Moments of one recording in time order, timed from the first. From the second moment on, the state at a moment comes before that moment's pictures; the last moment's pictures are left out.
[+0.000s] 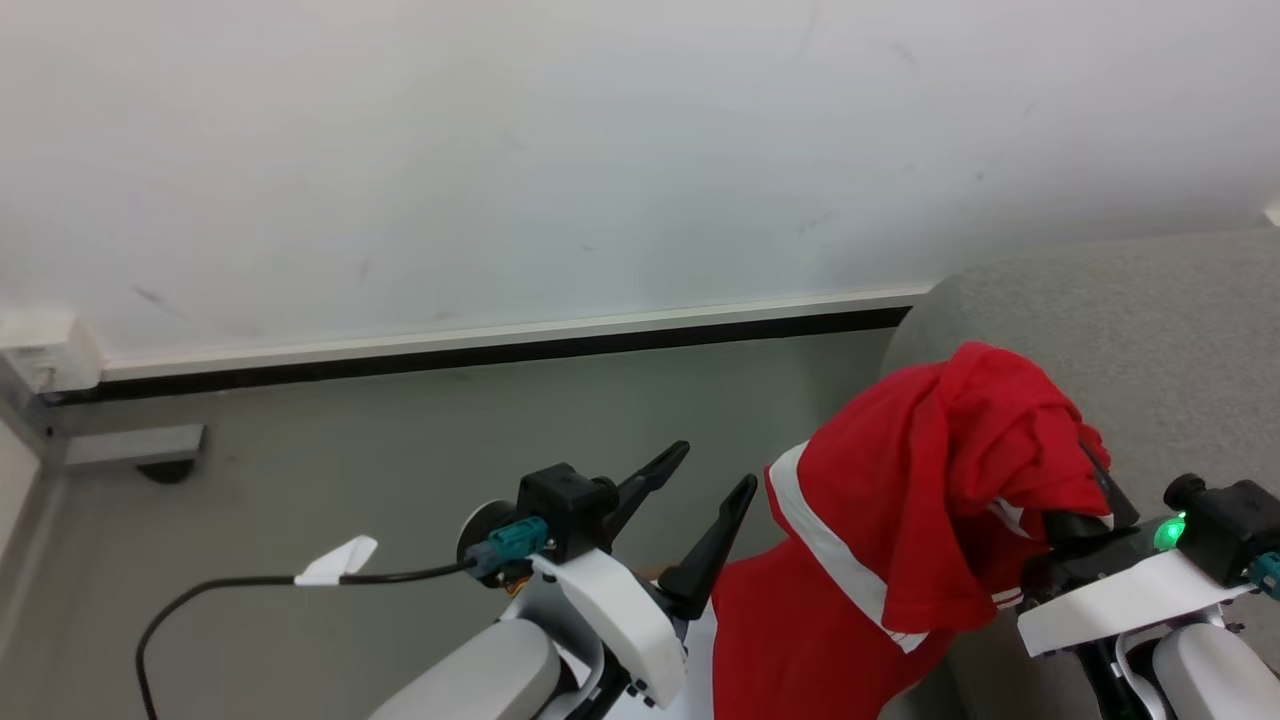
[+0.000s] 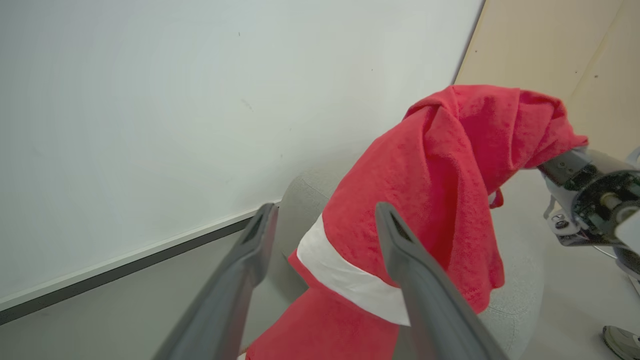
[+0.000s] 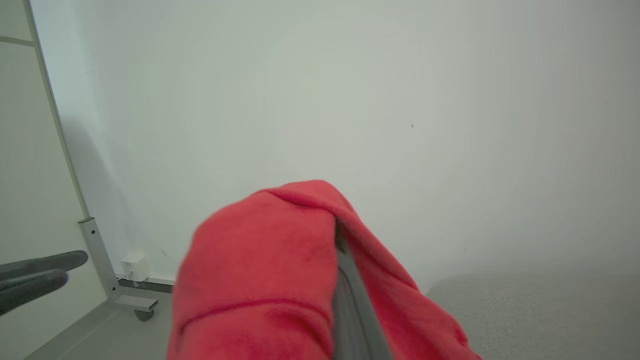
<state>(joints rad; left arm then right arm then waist) -0.58 0.22 -0.90 0.33 -0.69 0.03 -0.21 -0.32 -0.26 0.32 0.26 0.53 0.13 -0.26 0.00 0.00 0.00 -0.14</state>
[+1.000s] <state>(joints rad) -0.63 0.23 -0.95 0.25 -0.64 0.01 -0.20 -0.58 -0.41 0.28 0.12 0.54 0.13 -0.21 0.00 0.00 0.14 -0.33</state>
